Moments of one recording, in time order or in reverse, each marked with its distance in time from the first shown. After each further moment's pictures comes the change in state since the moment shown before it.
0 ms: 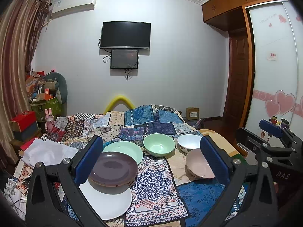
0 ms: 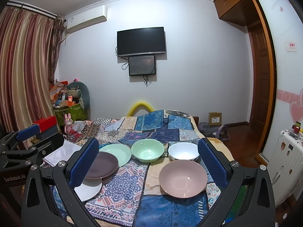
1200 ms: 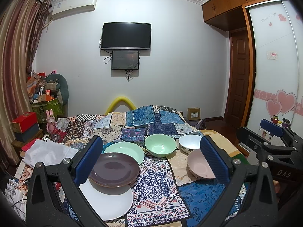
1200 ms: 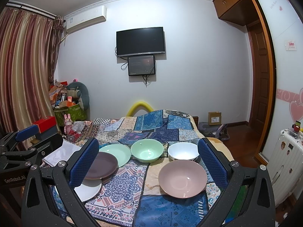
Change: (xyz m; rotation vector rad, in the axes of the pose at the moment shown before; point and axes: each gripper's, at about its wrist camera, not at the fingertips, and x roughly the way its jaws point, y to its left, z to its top) left arm -0.001 0.000 0.000 0.008 -0.005 0.009; right arm 0.000 -0.002 0.000 0.004 0.000 0.001
